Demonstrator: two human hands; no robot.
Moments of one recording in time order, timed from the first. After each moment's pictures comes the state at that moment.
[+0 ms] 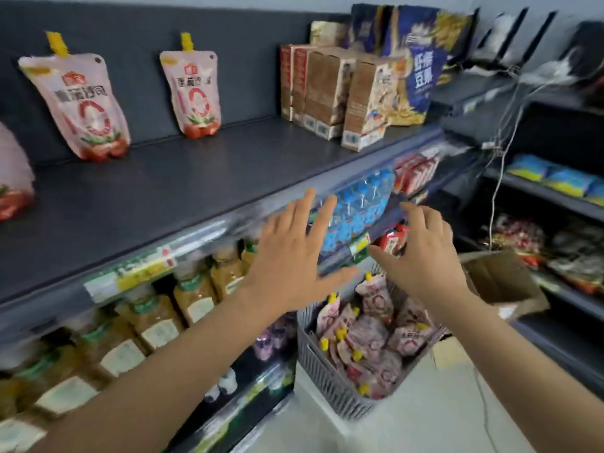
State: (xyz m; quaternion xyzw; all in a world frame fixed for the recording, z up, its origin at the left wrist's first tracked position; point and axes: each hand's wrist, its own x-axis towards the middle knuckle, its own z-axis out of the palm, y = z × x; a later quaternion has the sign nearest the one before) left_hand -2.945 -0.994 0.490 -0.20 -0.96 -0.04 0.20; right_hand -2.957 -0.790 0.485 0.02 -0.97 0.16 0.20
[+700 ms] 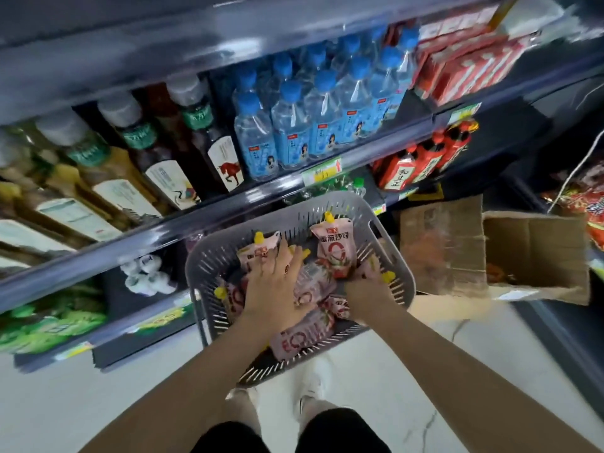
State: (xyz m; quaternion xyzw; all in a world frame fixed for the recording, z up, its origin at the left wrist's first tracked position) left_hand -3.019 -0.791 0.213 0.00 -0.99 -0.01 -0.12; right_hand -3.079 -0.616 0.234 0.23 -0.92 -0.07 -0.32
